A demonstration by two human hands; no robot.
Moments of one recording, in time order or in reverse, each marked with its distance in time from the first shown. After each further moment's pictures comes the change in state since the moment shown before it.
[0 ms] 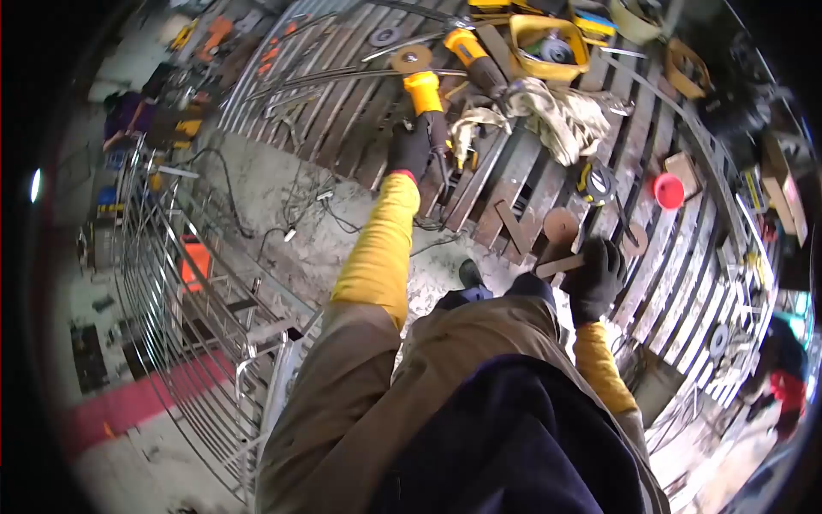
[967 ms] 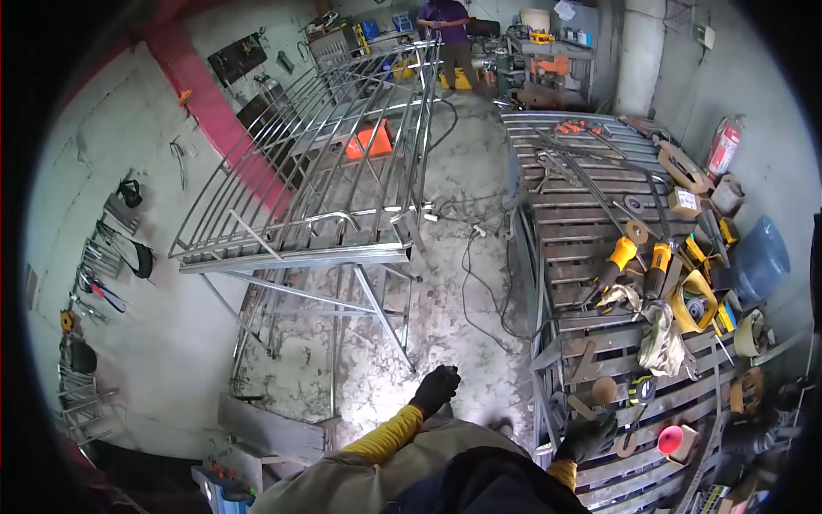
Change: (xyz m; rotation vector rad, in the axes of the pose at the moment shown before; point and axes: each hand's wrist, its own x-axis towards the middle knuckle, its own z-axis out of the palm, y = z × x) left_hand -0.508 -0.183 -0.041 -0.673 0.411 -0.395; right_hand -0.007 0.023 0.009 0.016 -0.287 0.075
